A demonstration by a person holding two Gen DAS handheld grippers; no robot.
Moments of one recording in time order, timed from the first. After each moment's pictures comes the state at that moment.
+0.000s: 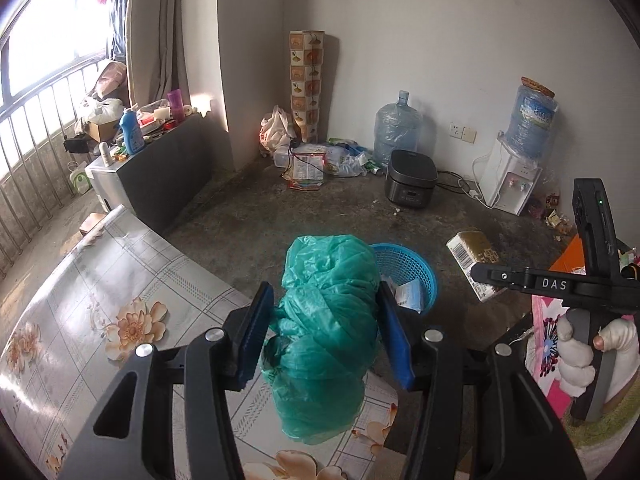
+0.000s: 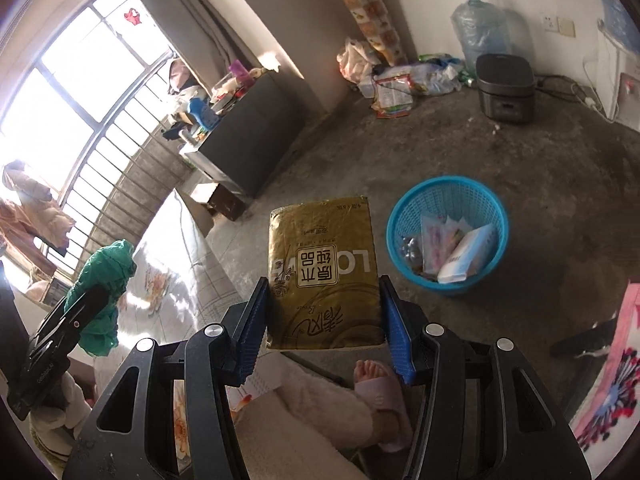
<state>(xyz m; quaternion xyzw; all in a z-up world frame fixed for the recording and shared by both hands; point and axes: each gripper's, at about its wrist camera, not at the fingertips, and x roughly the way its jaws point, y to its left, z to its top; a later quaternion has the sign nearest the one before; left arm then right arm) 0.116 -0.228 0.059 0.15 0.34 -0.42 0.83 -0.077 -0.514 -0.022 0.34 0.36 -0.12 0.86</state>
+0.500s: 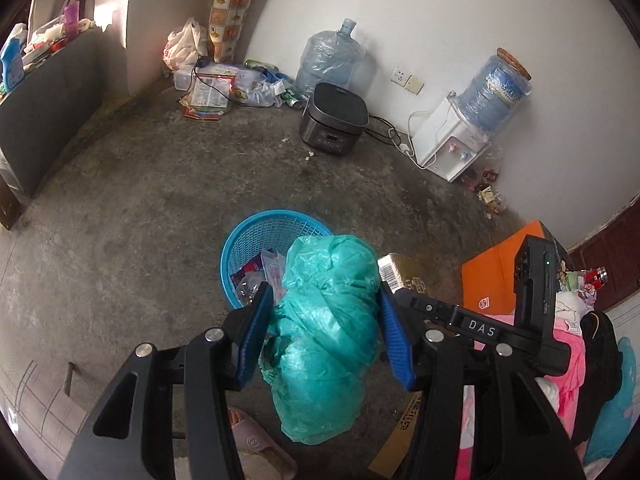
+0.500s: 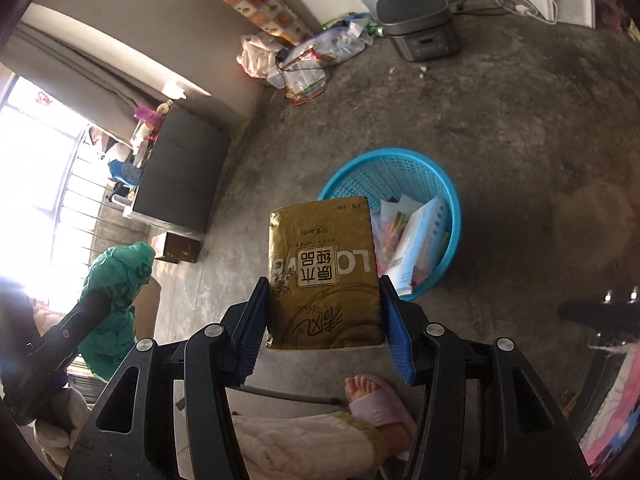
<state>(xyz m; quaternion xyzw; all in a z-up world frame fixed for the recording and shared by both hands) 0.185 -0.436 -0.037 0.11 0.50 -0.51 0.69 -0.055 -0.627 -0.117 0.48 0.37 -0.19 0.77</state>
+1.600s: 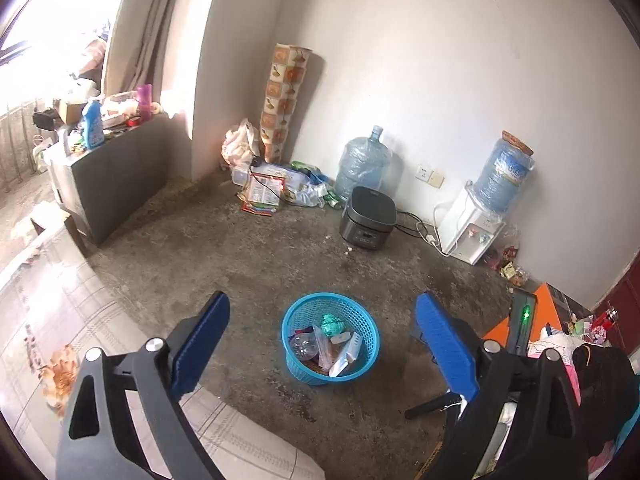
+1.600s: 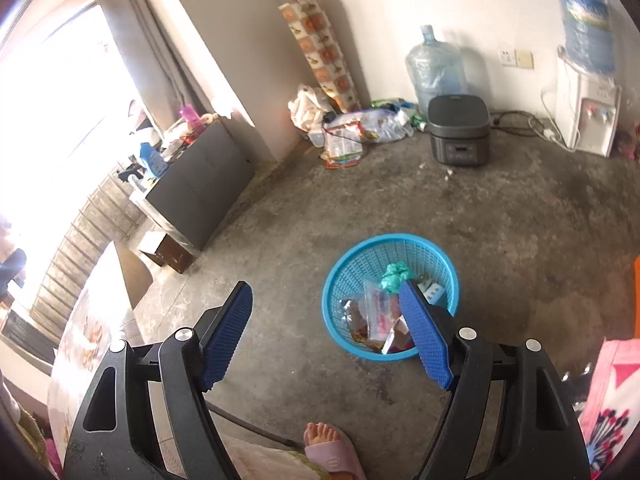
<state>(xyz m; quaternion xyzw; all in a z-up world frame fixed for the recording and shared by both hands) 0.144 -0.272 0.100 0.05 0.33 -0.44 0.83 -0.069 -0.551 -0.009 0.28 0.30 -0.21 0.89</state>
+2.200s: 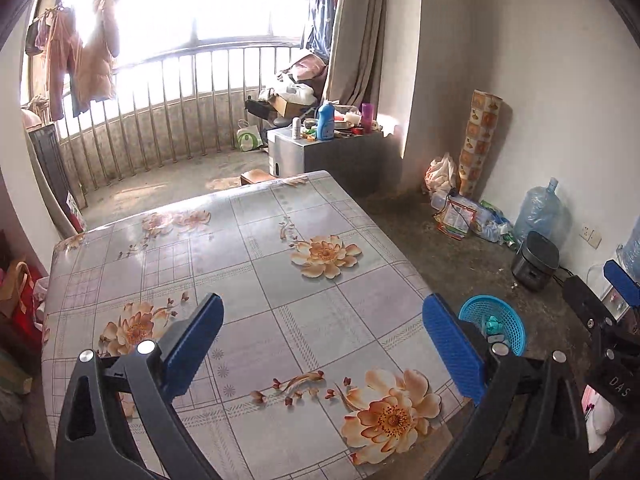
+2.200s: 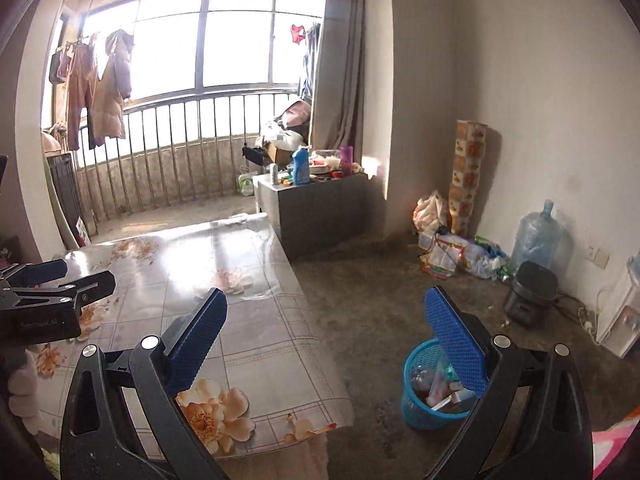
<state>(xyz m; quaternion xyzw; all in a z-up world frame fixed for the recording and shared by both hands) 0.041 -0.043 0.072 0.02 0.31 -0.11 0.94 -0.093 -0.343 0.085 0.01 0.21 -0.07 0.98</state>
